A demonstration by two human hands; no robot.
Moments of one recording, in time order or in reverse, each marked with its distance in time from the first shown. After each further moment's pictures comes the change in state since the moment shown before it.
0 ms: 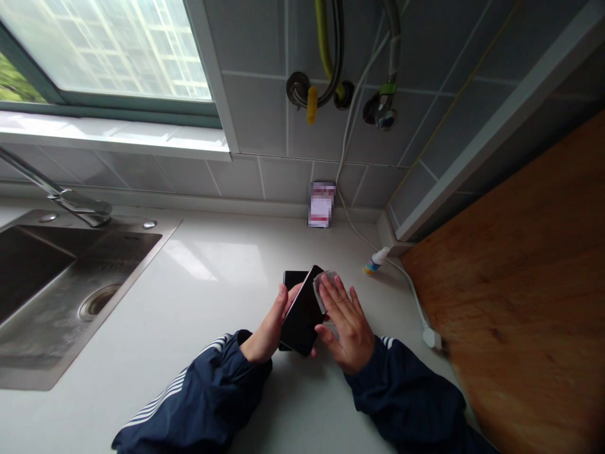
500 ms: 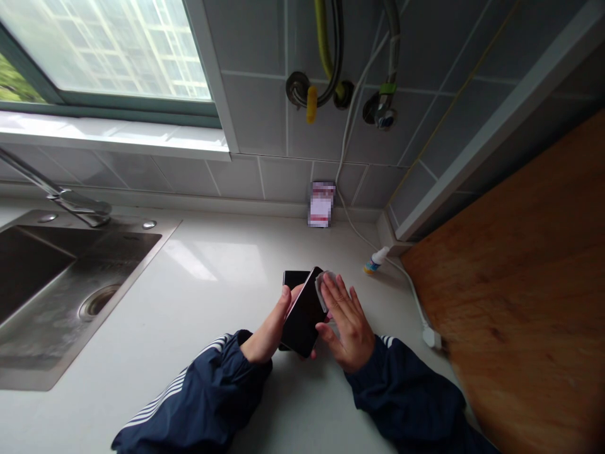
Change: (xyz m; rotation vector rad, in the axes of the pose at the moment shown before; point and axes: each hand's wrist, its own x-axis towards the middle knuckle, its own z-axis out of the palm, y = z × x) left_hand -0.002 -0.001 -0.003 0.067 -0.001 -0.064; right_hand 0.001 0.001 0.001 0.022 0.007 0.027
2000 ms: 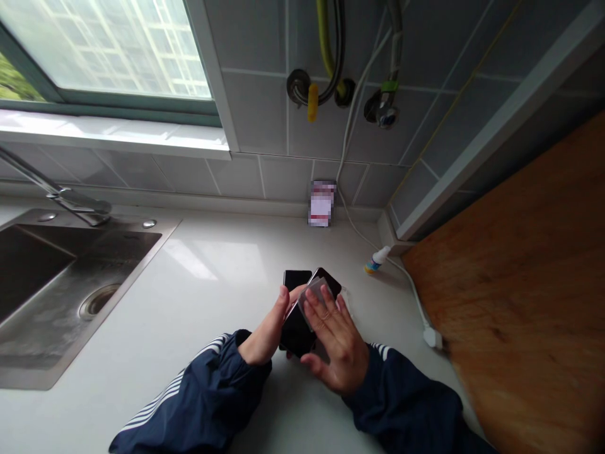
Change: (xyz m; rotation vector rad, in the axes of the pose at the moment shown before) left_hand -0.006 0.002 -0.002 0.053 0.080 0.033; right_hand -0.005 -0.026 -0.003 -0.025 -0.024 -0.165
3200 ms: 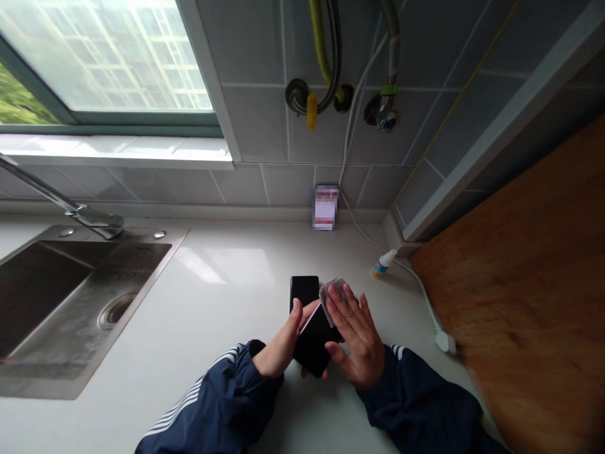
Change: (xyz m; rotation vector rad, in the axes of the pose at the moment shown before) left_hand 0.002 -0.002 0.006 0.014 -0.141 -0.092; right_hand 0.000 0.015 0.001 0.000 0.155 0.076
